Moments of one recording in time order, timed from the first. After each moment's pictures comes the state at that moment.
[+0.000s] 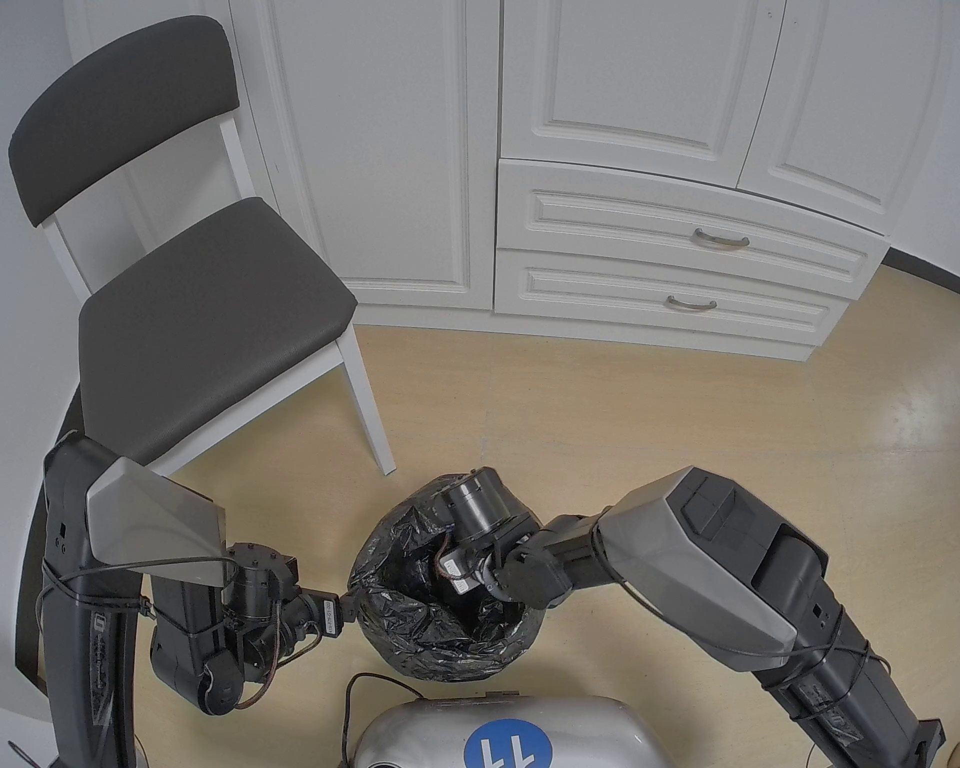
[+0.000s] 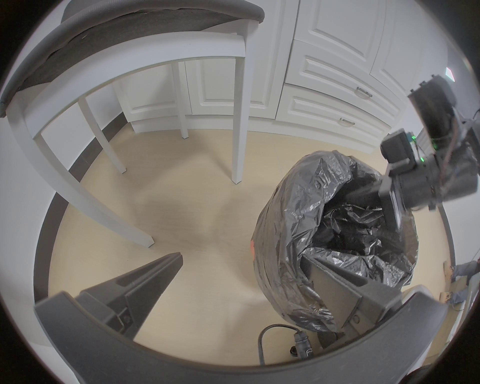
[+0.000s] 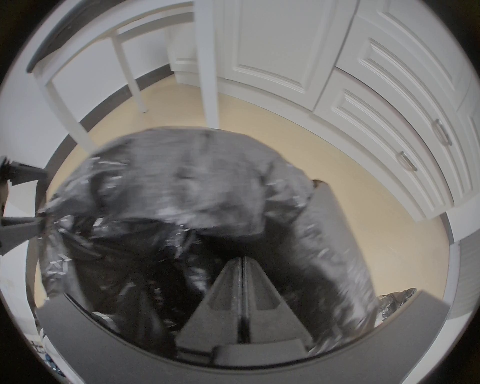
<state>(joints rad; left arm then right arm) -0.34 2.41 -0.33 -1.53 0.16 -0.14 0.77 2.69 -1.83 -0.11 -0.41 0.01</state>
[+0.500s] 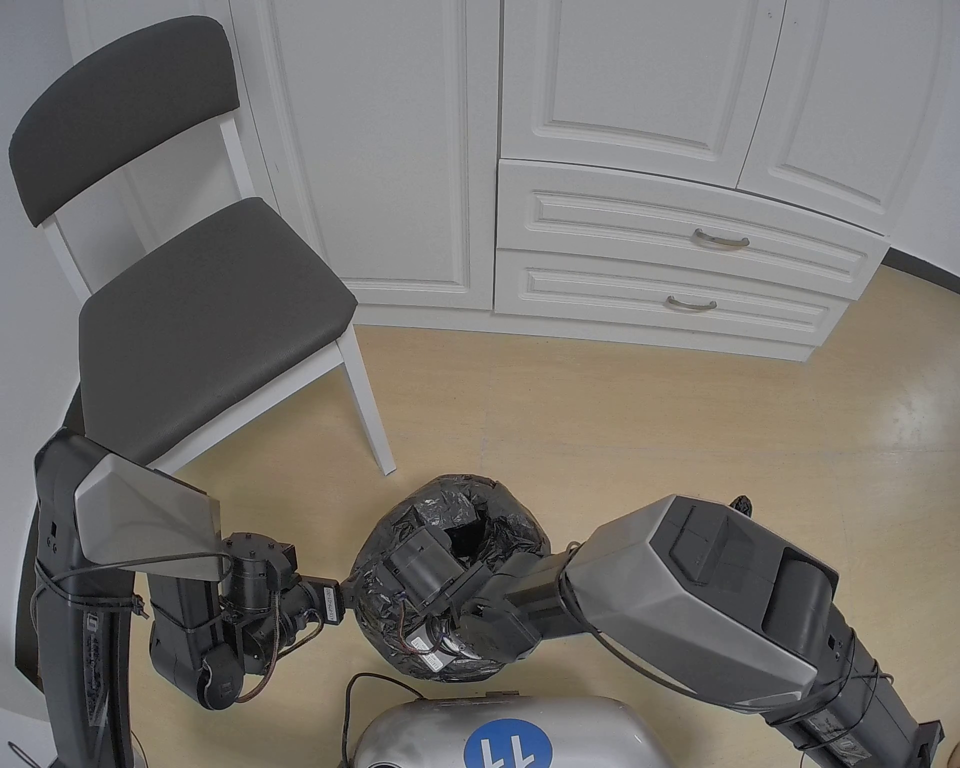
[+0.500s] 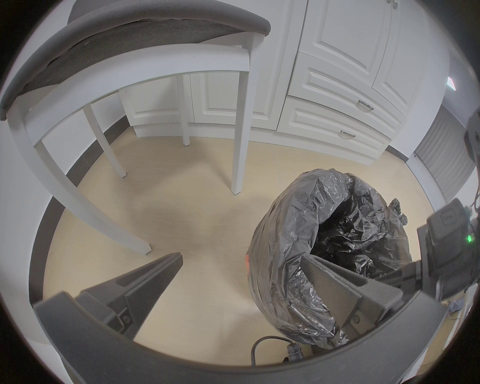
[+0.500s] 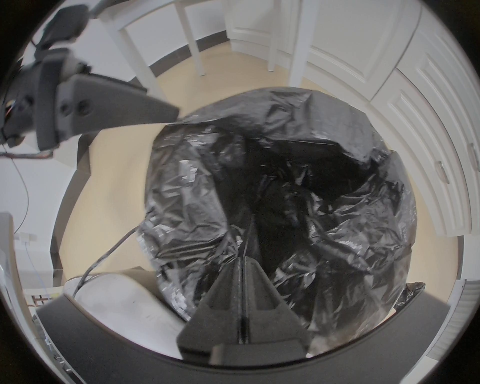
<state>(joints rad) -0.34 2.38 -0.35 -1.53 0.16 -0.17 0.92 2.61 -1.73 0.12 -0.30 0.06</state>
